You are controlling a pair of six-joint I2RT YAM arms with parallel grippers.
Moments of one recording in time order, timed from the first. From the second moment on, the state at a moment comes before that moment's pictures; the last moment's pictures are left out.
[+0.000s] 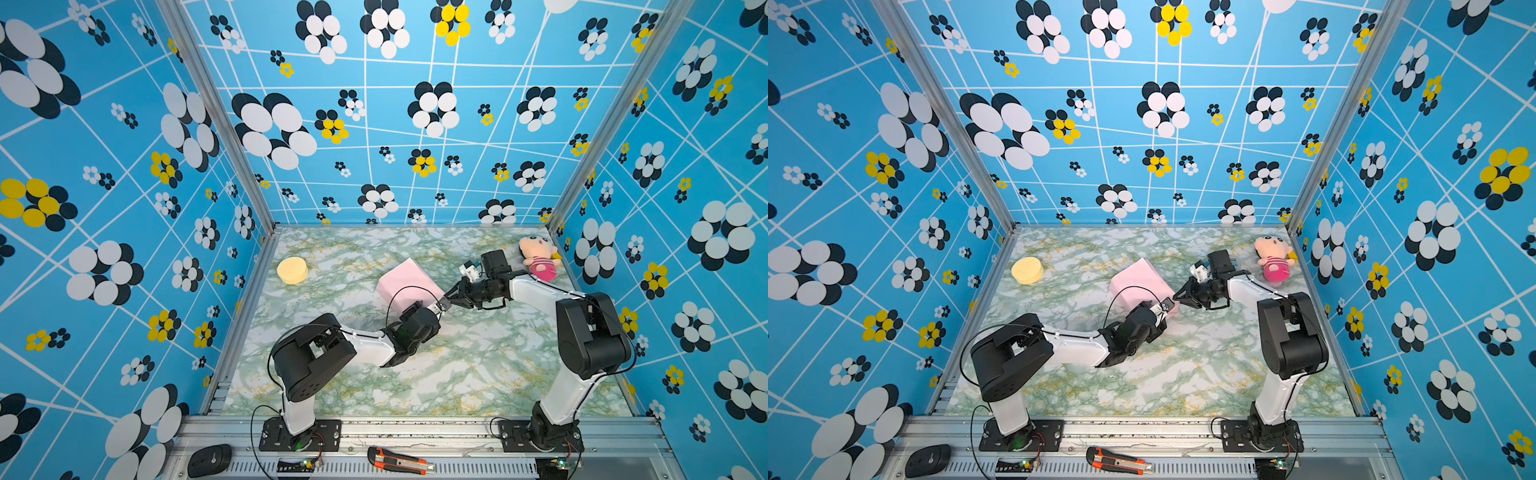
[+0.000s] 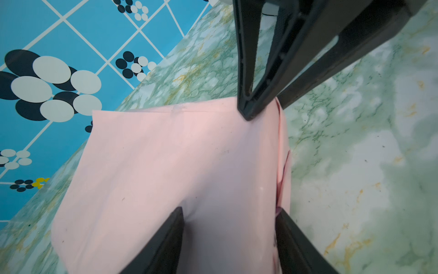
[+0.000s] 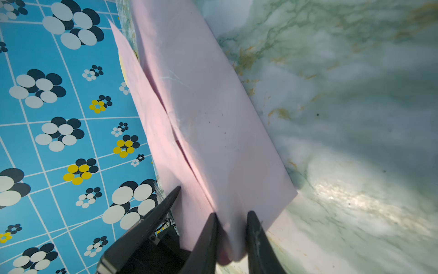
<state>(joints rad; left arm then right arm) -0.98 1.82 0.83 0.43 -0.46 0.22 0.24 1.78 1.08 -0.38 -0.74 0.55</state>
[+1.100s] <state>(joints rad) -0.94 1.79 0.72 0.59 -0.37 0.13 0.45 1.65 0.56 0.34 -0.48 1.14</state>
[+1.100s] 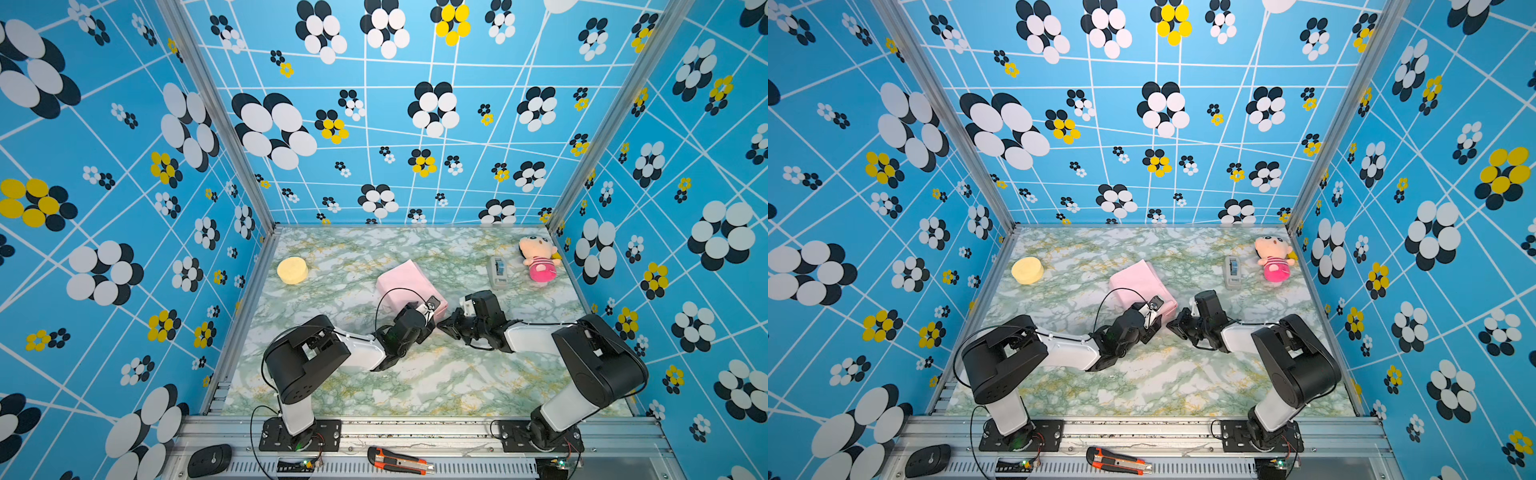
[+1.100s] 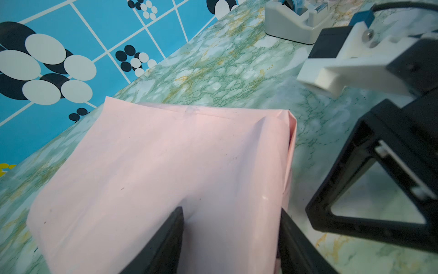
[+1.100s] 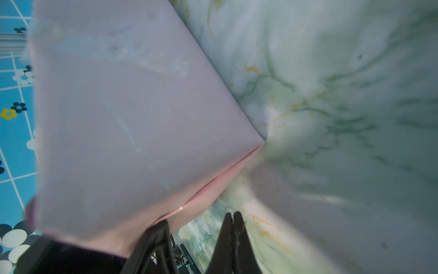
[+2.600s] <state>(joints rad) -0.93 1.70 0.76 0.30 -0.35 0.31 0.48 1.70 0.56 0.53 -0.44 1.25</state>
